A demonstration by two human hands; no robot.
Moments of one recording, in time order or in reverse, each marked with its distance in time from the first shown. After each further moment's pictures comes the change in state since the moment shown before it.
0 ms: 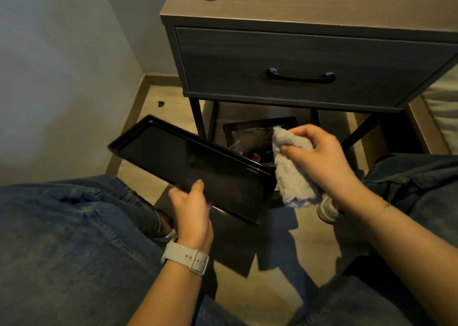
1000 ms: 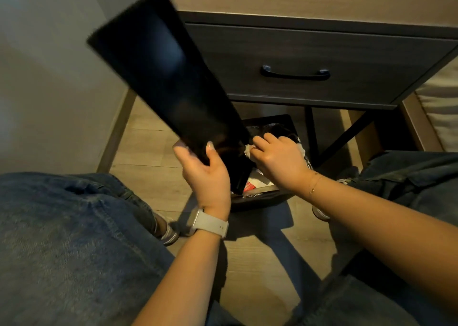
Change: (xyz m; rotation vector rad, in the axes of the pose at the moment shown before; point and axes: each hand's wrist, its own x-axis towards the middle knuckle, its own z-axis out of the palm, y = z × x) left_hand 0.006 0.000 0.062 0.231 -0.027 0.739; right_hand 0.037 0.045 0.050 -1.166 -0.139 -0.832
